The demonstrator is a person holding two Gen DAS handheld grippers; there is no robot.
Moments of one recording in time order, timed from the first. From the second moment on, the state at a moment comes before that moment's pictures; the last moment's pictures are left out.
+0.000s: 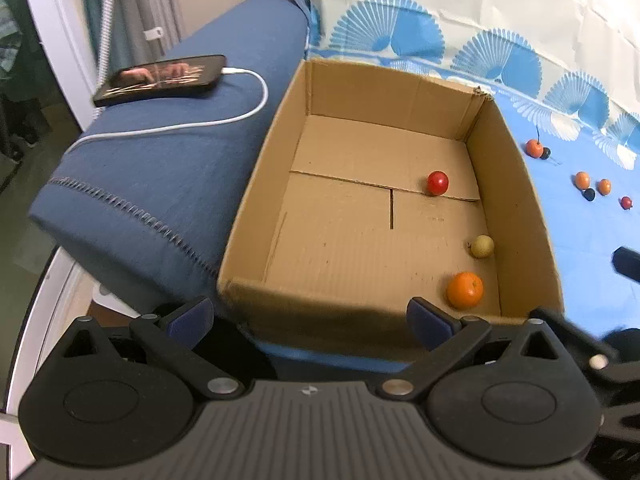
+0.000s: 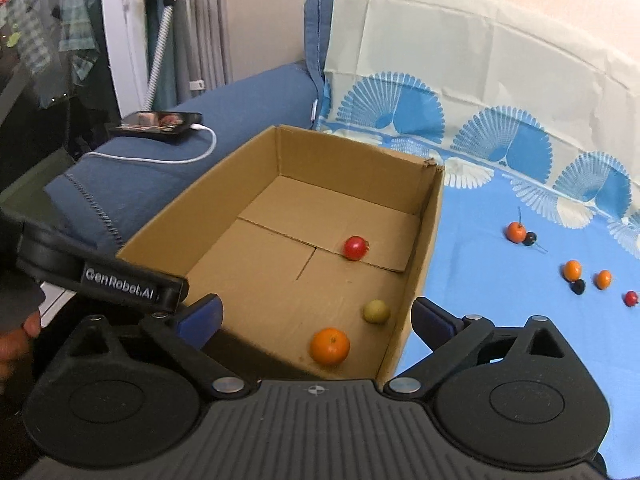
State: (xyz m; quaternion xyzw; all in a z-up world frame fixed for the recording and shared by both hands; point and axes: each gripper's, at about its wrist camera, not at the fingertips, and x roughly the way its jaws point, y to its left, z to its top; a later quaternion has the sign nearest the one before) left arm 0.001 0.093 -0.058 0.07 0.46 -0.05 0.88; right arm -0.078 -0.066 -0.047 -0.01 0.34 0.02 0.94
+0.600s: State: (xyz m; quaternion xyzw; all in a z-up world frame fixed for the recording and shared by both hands) left arm -0.073 0.081 -0.016 0.10 0.39 -0.06 0.92; right arm -0.159 -0.062 -0.005 -0.01 0.25 -0.01 0.97
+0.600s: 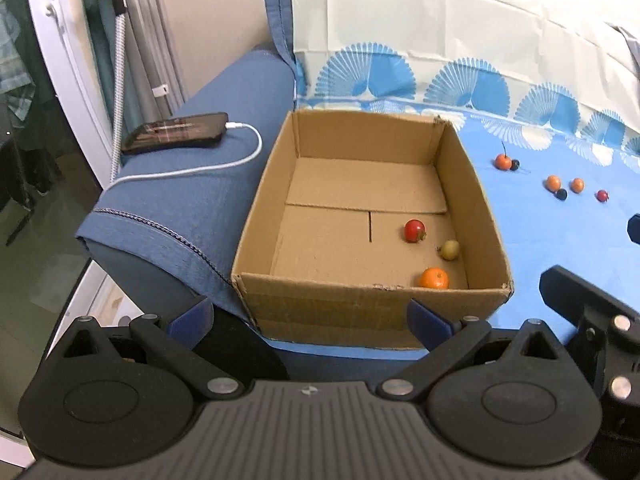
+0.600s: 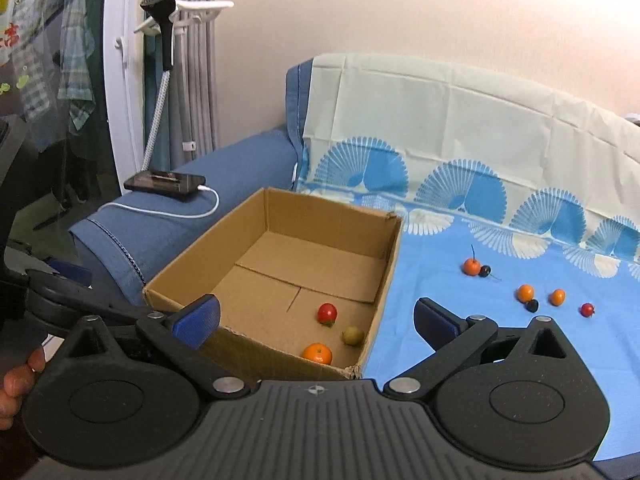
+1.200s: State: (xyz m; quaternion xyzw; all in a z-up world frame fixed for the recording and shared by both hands) left arm -0.086 0.077 -0.009 0.11 0.37 -0.06 0.92; right arm -0.172 -0.061 0.000 -0.01 0.24 -0.01 0.97
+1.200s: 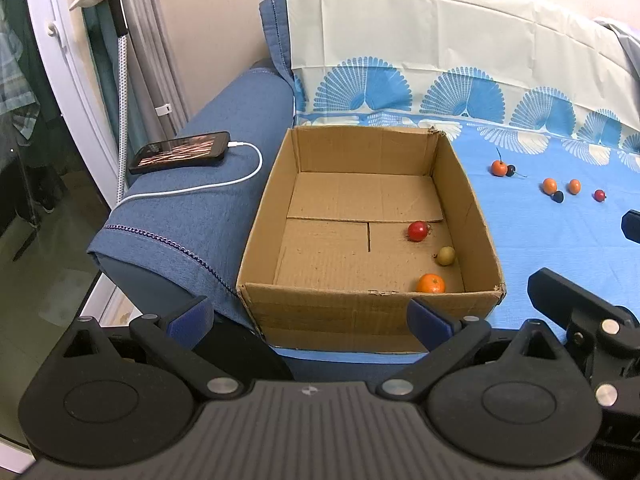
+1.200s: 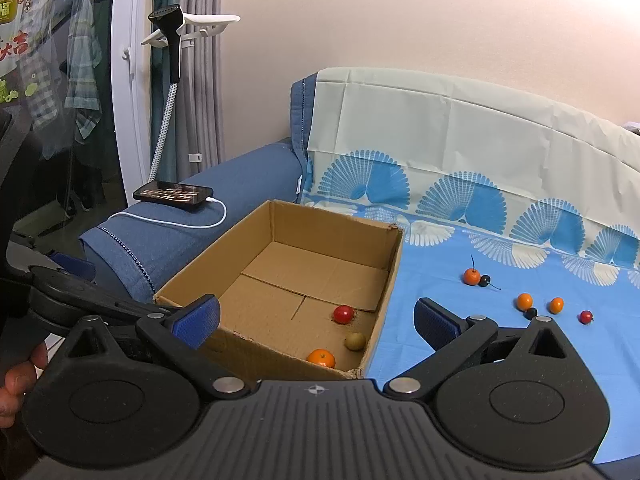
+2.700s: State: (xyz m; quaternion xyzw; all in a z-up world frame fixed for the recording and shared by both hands) left arm -0.026 0.007 -0.026 0.17 0.40 -0.09 0.90; right arm -0.149 -0.150 -0.035 0.10 0.27 -0.09 0.95
